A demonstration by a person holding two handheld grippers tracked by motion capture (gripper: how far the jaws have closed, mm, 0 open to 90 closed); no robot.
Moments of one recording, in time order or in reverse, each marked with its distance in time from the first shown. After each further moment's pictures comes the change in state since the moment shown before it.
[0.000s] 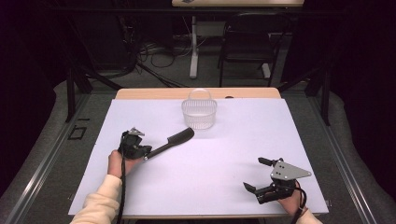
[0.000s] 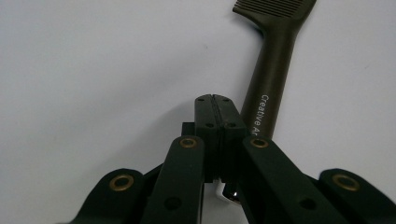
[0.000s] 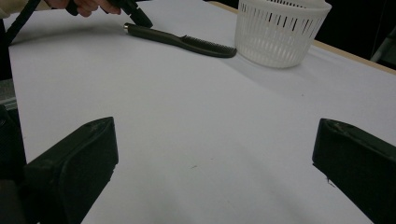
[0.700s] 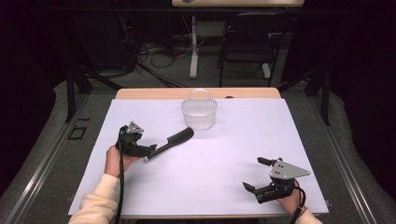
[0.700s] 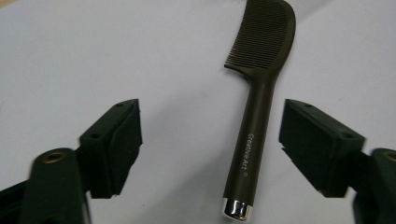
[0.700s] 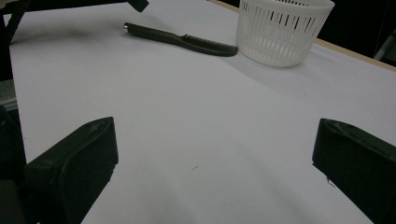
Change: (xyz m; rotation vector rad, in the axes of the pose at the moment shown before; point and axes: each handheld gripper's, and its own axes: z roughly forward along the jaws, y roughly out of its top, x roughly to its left) left arm -0.014 0.017 -0.028 -0.111 0.076 0.108; right arm -0.001 0.000 0.003 0.002 0.006 0.006
